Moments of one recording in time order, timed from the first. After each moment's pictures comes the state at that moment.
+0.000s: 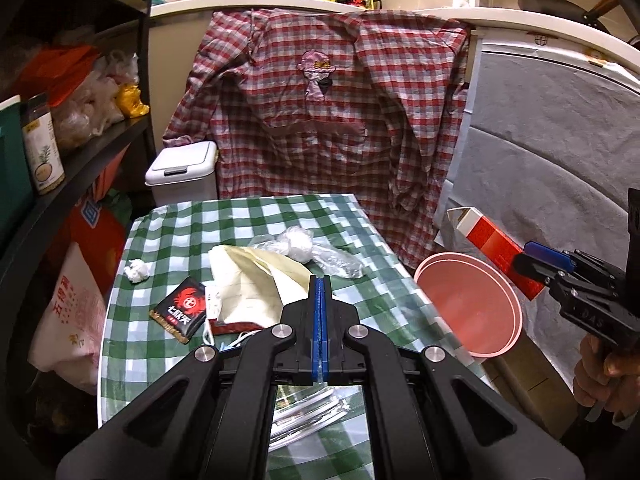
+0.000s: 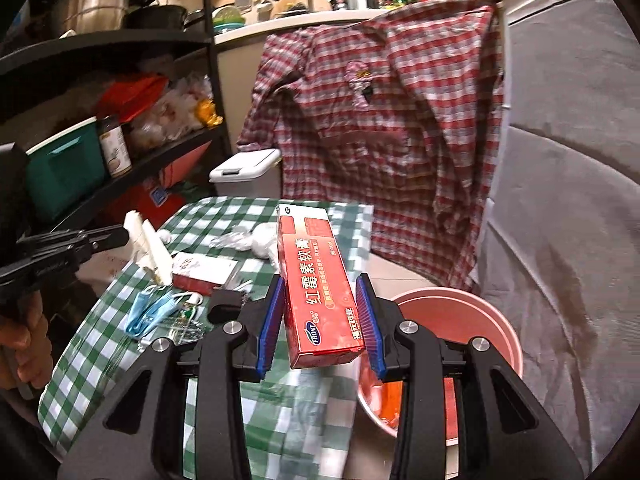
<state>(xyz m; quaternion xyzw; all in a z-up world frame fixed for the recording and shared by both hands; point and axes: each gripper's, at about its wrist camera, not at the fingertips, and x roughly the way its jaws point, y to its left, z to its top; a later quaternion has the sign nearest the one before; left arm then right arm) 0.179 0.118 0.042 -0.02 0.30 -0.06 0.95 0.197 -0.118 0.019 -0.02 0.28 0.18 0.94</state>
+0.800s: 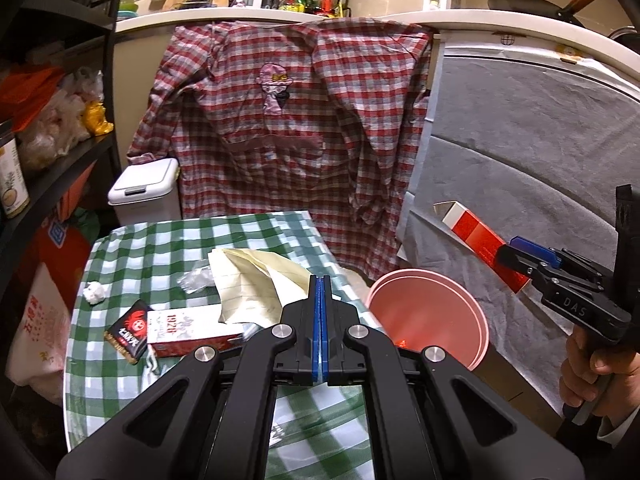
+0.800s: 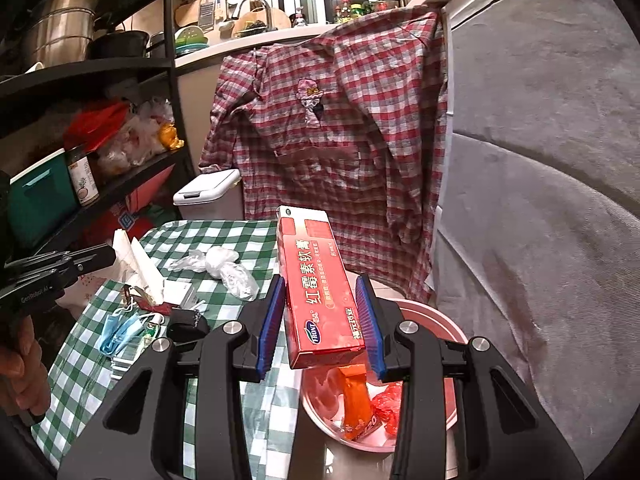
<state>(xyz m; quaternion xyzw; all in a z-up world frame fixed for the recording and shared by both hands) 0.192 0.062 0.054 -0.03 0.29 -0.11 0.95 0.203 -0.170 0.037 0.00 0.26 0.13 0.96</state>
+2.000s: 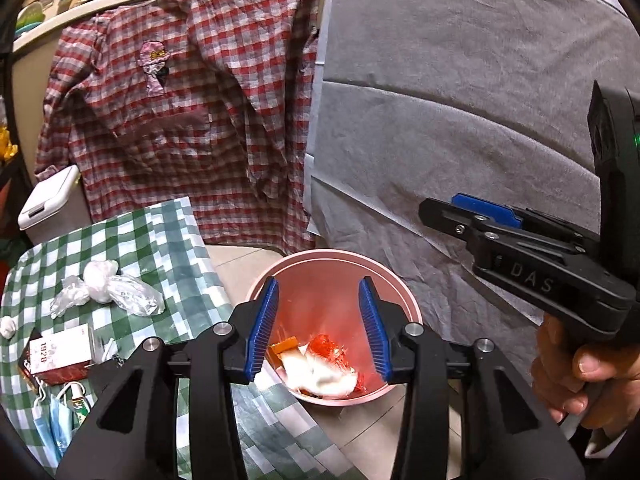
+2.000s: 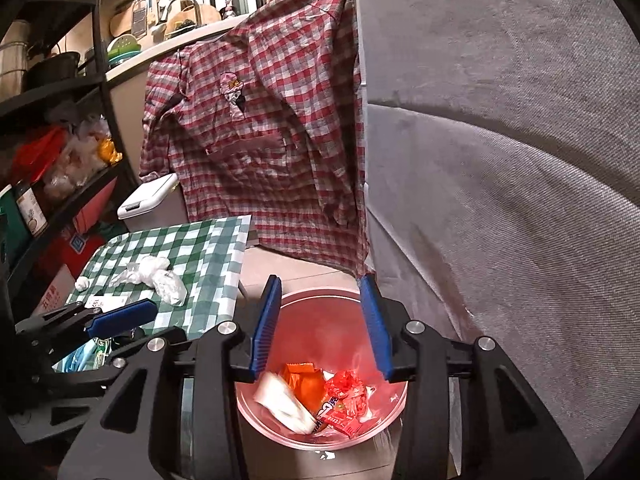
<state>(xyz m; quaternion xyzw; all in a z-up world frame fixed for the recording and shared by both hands) 0.231 -0.083 0.021 0.02 0.33 -0.22 0.92 0.228 -0.241 0.027 0.04 0.29 0.04 0.95</state>
